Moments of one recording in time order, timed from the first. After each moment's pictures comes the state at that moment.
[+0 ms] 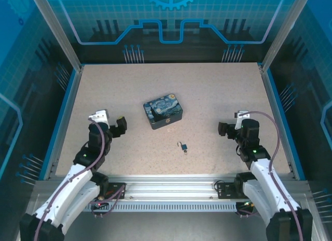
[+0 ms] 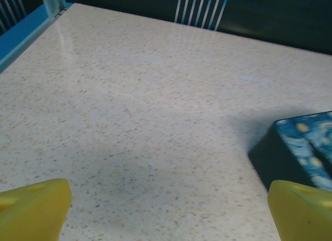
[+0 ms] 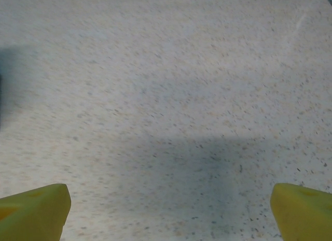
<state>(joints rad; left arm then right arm) -0.28 0.65 0.36 -0.15 -0.38 -0.34 0.05 0.76 0.33 -0.15 0.05 0.08</state>
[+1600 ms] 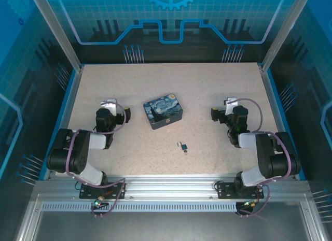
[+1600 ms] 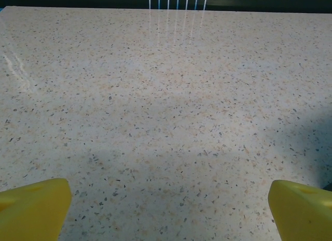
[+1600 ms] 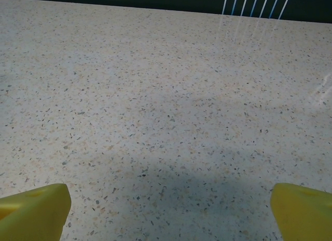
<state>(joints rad) -0.01 1.55 0.38 0.80 -0.01 -0.07 0.06 1.49 0.41 0.67 0.00 -0.05</state>
